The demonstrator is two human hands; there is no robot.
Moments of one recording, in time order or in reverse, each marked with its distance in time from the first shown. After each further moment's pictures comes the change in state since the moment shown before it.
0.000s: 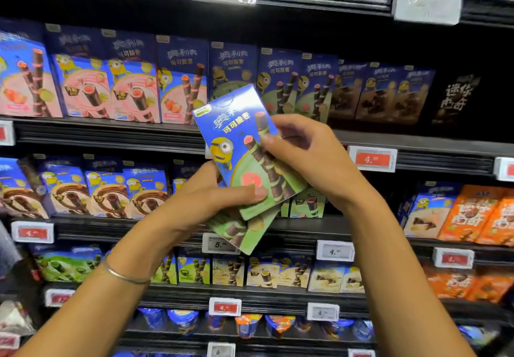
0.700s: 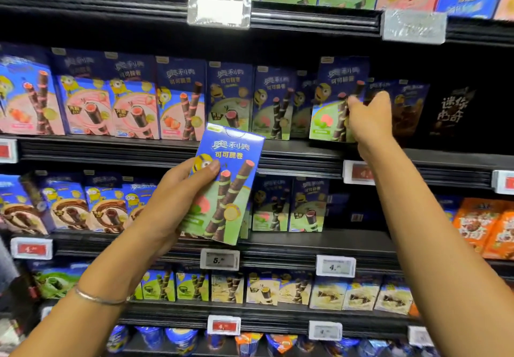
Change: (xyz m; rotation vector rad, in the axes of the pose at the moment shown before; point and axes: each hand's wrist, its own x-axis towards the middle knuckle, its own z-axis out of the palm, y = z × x) left_hand 0.003 0.001 -0.021 -0.144 0.323 -0.048; right_hand 0.106 0.055 -0.105 -0.135 0.713 0.130
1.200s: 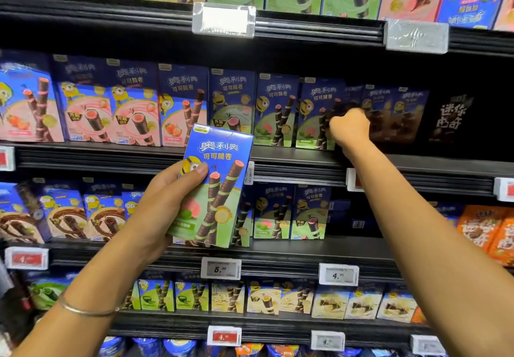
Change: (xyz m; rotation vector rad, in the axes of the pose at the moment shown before) left_hand -0.001 0.009 -0.015 -0.044 0.020 0.011; right_hand 0.026 0.019 0.037 -0.392 -0.061 0.082
